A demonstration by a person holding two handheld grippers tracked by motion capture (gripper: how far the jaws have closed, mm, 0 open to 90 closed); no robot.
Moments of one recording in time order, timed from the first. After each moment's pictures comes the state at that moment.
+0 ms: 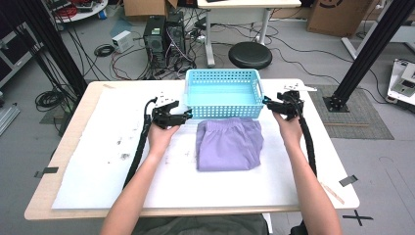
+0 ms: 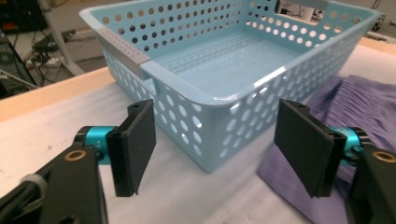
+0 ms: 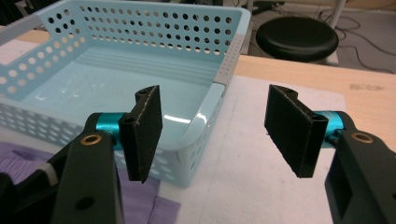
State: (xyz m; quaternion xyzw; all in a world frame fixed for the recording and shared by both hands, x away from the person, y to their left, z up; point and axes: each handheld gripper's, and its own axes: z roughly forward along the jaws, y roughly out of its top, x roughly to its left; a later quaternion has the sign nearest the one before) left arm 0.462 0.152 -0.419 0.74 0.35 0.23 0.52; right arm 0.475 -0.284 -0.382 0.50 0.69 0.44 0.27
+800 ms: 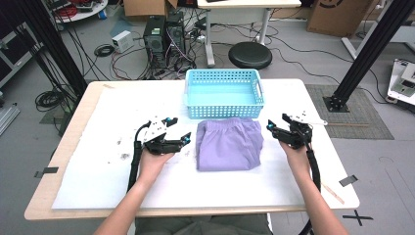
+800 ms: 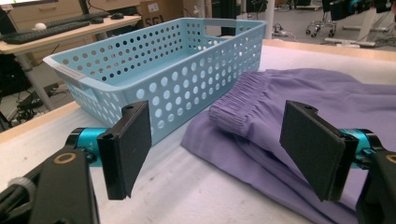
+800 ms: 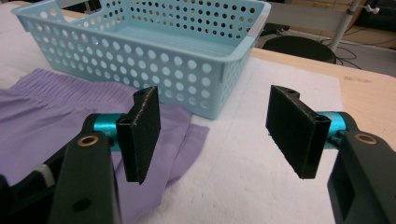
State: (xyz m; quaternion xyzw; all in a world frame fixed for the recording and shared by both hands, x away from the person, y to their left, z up) left arm 0.374 0.157 -0.425 0.73 0.26 0.25 0.57; right arm 0.381 -0.289 -0.403 0.45 0.71 0.45 0.30
